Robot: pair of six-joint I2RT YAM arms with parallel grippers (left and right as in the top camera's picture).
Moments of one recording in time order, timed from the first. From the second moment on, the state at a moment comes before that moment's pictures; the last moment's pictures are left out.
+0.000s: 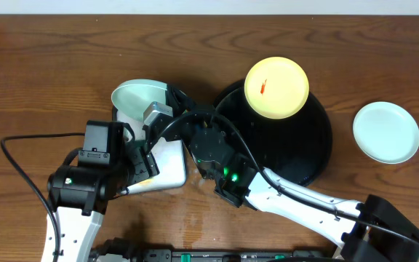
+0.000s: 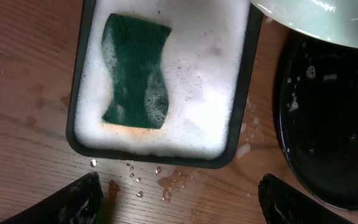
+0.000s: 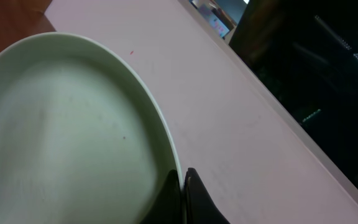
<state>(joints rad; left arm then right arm) -0.12 0.98 0.96 -1.15 0.07 -0.48 1.03 1.66 1.04 0.62 0.51 -0.78</state>
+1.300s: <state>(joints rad) -0.12 0.98 0.96 -1.15 0.07 -0.48 0.61 1.41 1.05 -0.48 0.34 0.59</state>
